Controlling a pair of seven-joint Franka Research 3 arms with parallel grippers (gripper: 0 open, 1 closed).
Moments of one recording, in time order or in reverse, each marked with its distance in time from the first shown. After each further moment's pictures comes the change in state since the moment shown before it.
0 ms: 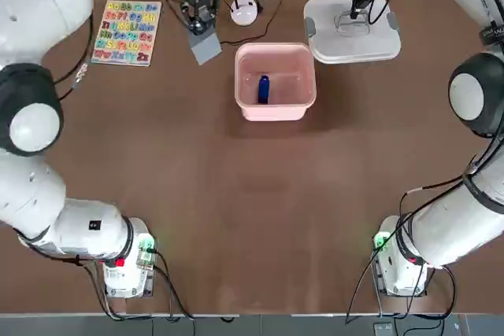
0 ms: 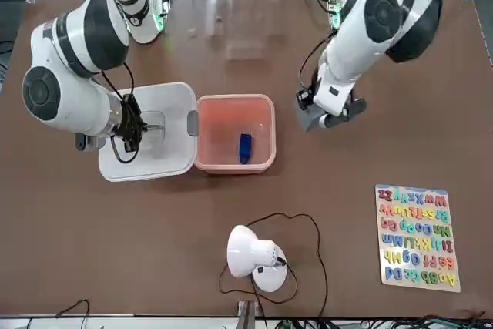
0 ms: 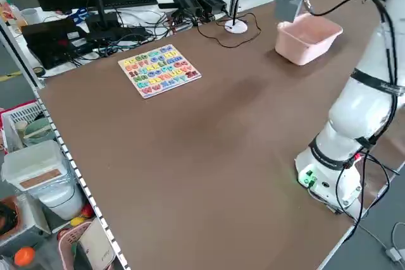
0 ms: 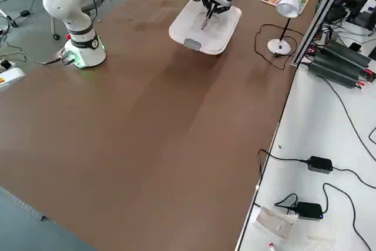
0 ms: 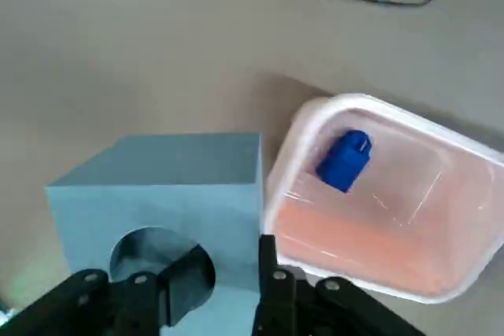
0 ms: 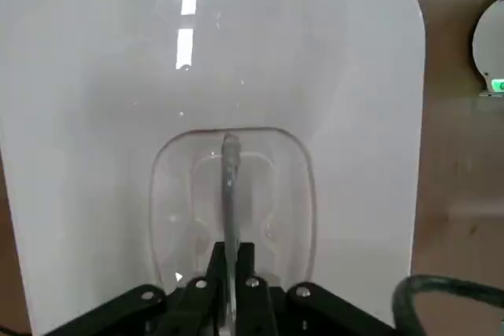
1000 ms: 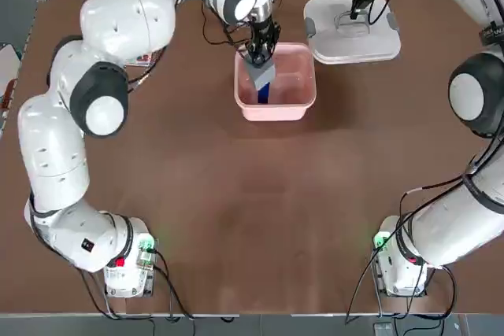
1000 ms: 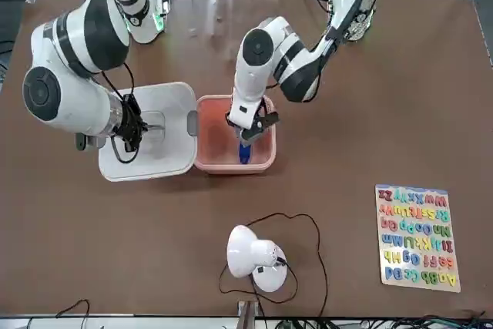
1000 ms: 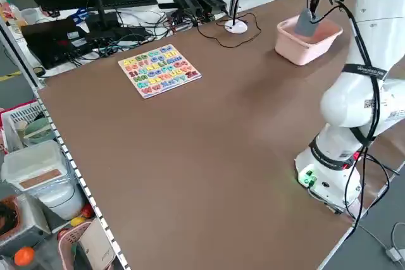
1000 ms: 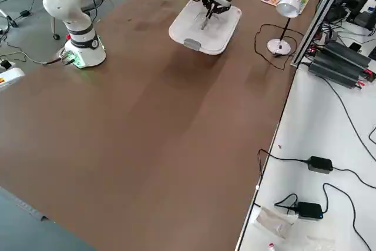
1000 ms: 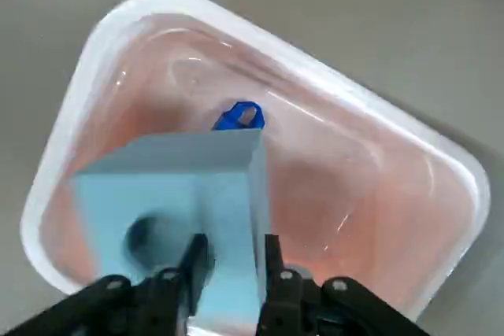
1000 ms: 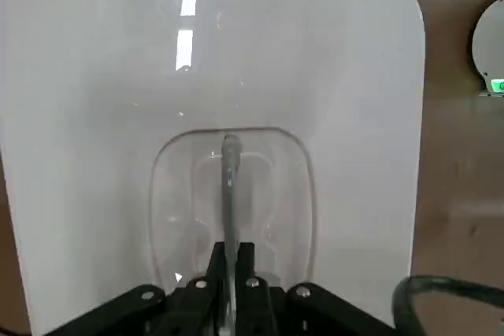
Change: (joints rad) left arm -0.364 0.349 0.086 0.215 0.180 0.227 -0.369; right arm 0.000 0.000 0.001 -0.001 0.000 0.000 0.000
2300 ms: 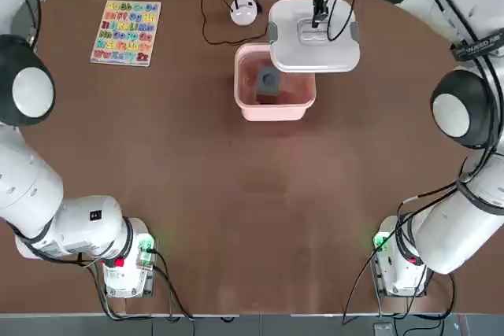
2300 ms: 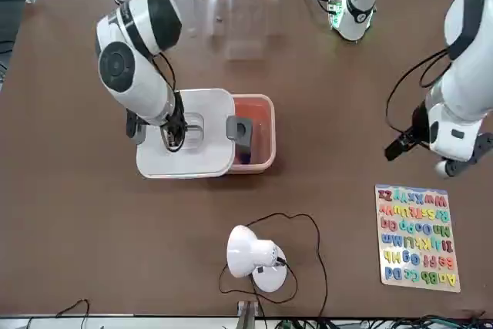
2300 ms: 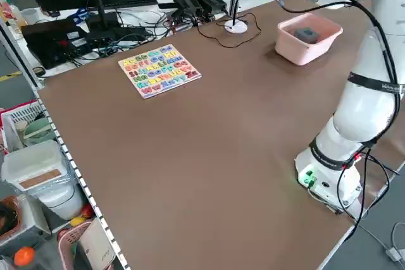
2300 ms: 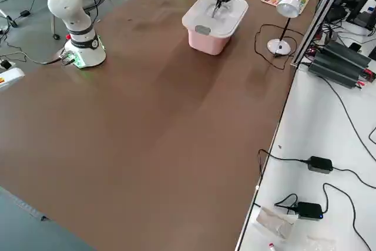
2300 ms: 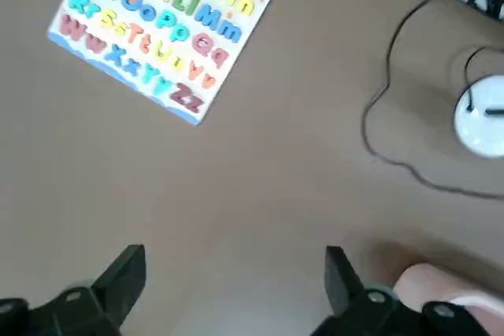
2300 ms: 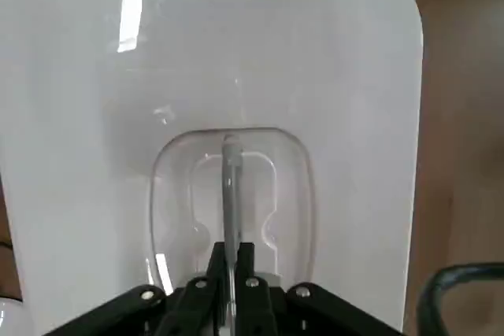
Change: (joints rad) left arm 0.642 -0.378 0.083 -0.008 -0.030 -0.425 0.784; right arm 0.212 0.059 0.019 -0.013 0.002 0.218 0.282
